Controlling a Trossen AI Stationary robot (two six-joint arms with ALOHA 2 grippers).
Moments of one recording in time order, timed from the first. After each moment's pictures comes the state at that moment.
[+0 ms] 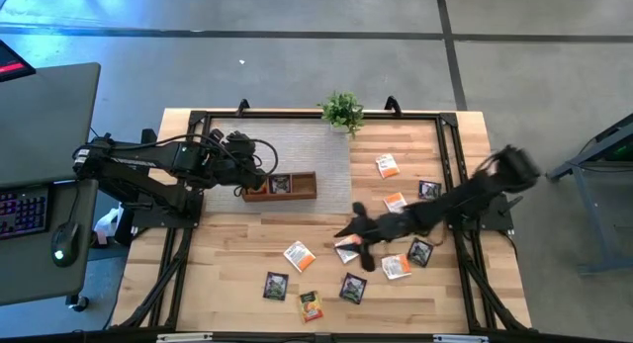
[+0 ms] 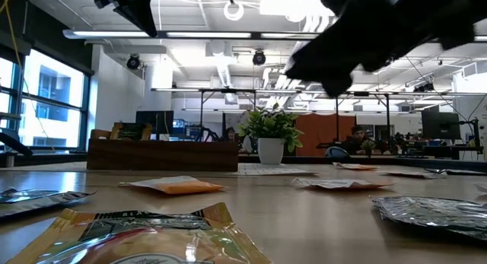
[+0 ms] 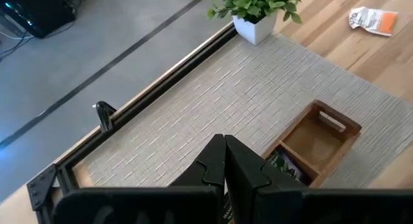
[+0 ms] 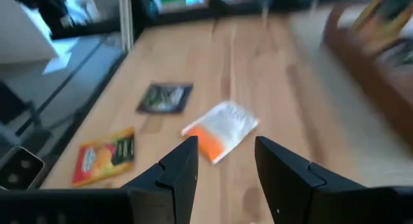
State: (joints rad) left arm -0.12 1.18 1.25 -1.14 -0.80 -0.72; right arm 0.36 1.58 0.62 0.60 0.16 0.28
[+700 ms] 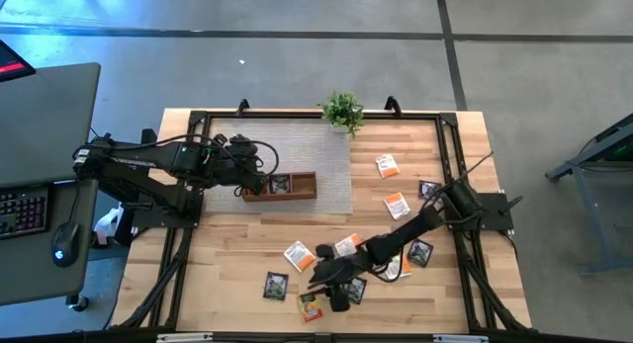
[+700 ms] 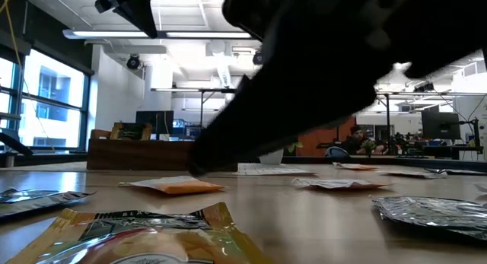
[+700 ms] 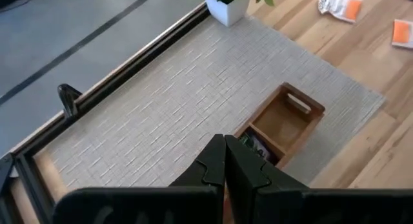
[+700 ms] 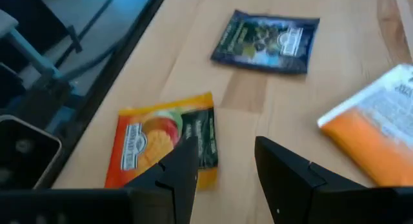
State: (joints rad) left arm -0.12 1.18 1.25 -1.12 -0.68 -0.74; right arm 0.47 2.11 1.15 0.38 0.01 0.29
